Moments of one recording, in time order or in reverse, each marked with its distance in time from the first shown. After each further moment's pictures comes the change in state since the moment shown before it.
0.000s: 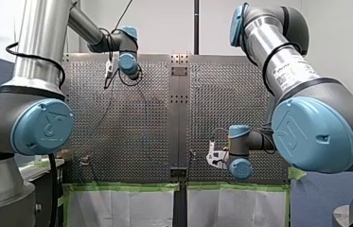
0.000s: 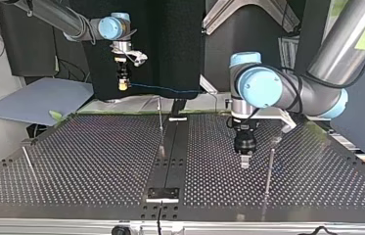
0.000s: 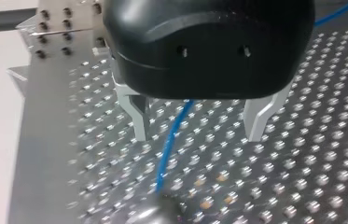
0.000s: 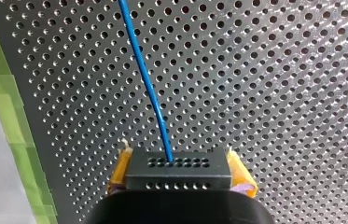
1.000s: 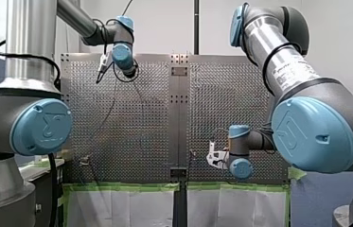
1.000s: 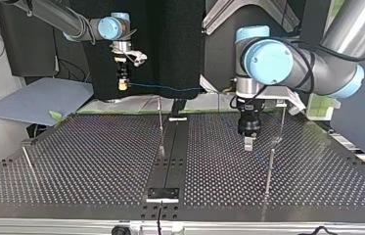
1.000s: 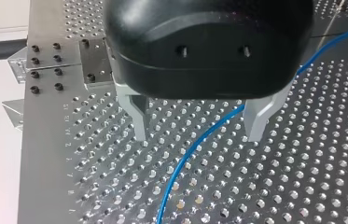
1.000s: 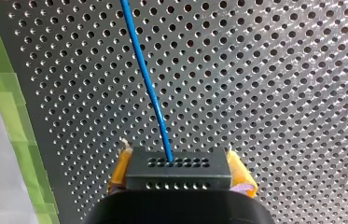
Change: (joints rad) left arm -0.020 0.121 -0.110 -0.081 -0.014 0.061; right arm -0.002 0.000 0.000 0.006 0.000 -0.002
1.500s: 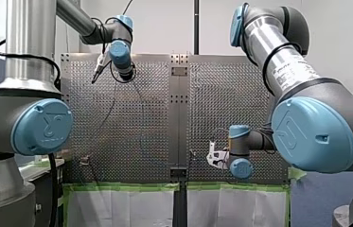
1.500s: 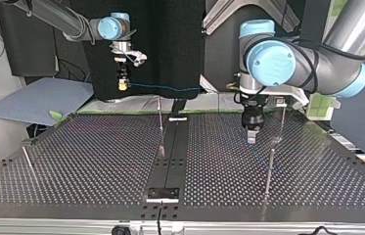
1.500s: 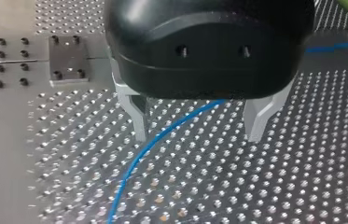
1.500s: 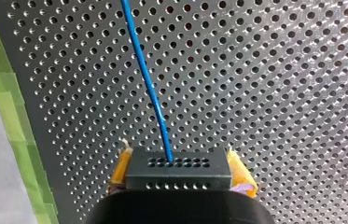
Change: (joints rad) left arm 0.010 0.015 0.000 -0.114 -0.012 -0.010; right arm -0.002 0.000 0.000 0.000 -0.003 -0.001
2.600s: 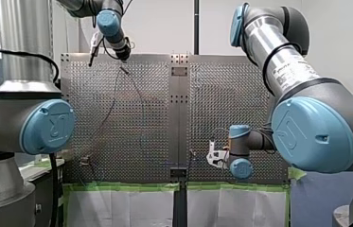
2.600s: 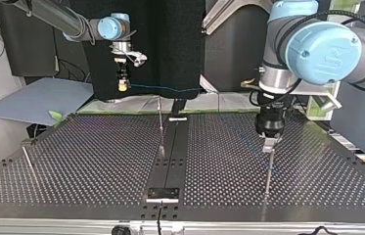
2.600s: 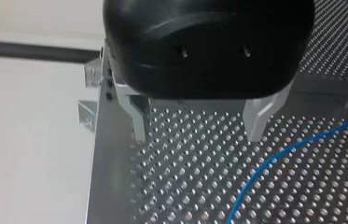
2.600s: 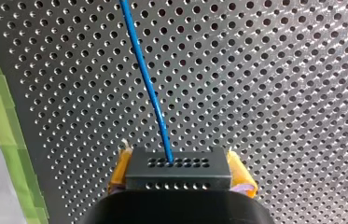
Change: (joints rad) left arm 0.062 0.114 0.134 -0.269 0.157 -0.181; right arm -0.002 0.000 -0.001 -0.020 -0.006 -0.009
